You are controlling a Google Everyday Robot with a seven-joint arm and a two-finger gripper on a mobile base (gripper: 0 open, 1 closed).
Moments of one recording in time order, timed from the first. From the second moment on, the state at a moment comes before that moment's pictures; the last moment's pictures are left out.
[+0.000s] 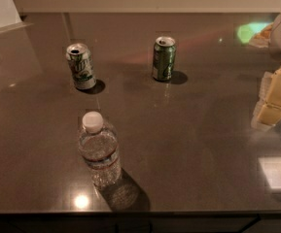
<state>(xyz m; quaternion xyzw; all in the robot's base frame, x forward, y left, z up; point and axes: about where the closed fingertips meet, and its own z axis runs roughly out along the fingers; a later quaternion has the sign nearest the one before) 0.438 -0.217 0.976 -0.60 0.78 -0.03 0.16</state>
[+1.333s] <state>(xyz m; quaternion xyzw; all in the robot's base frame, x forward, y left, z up) 0.509 -0.180 0.969 -0.60 0.76 0.01 0.23</state>
